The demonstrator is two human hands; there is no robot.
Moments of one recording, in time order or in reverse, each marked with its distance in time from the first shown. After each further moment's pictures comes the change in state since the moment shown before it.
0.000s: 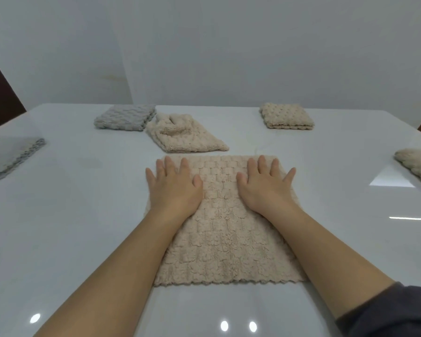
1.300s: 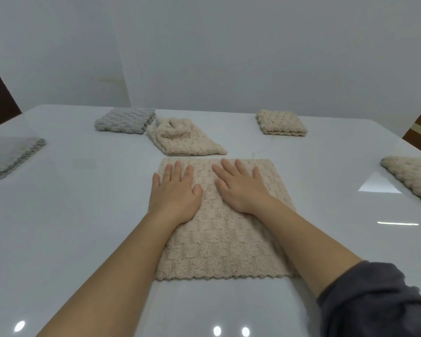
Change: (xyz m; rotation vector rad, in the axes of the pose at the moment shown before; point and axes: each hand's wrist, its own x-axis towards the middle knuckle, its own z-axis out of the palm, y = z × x) left_hand -0.006 -0.009 0.001 -0.015 -0.081 0.103; right_hand 0.002 -0.024 -0.004 0.029 -0.095 -0.330
